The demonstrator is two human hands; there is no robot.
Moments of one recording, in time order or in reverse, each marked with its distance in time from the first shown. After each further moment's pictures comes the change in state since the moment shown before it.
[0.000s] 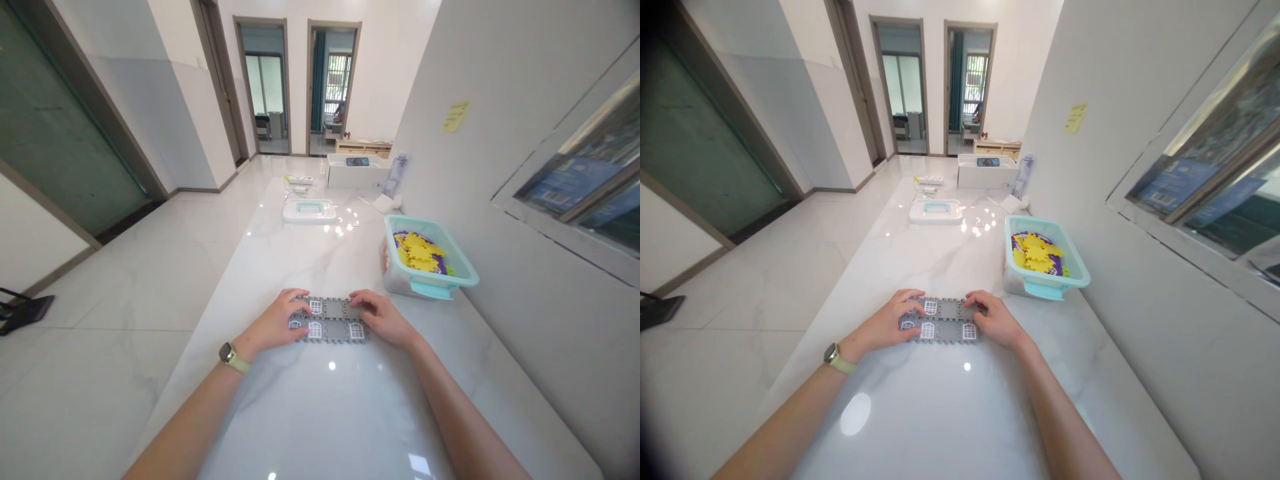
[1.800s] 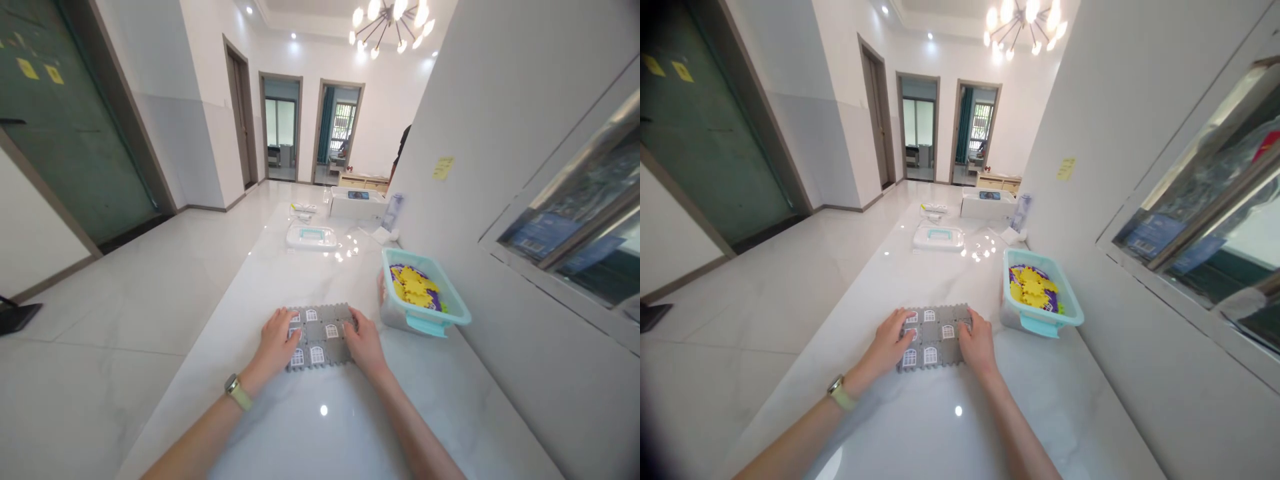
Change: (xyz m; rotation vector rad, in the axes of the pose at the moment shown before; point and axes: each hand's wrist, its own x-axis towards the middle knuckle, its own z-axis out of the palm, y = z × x) left_hand 0.009 -0.015 0.036 0.087 0.338 -0.426; right_hand 0.028 0.006 0.042 -0.311 0.411 0.158
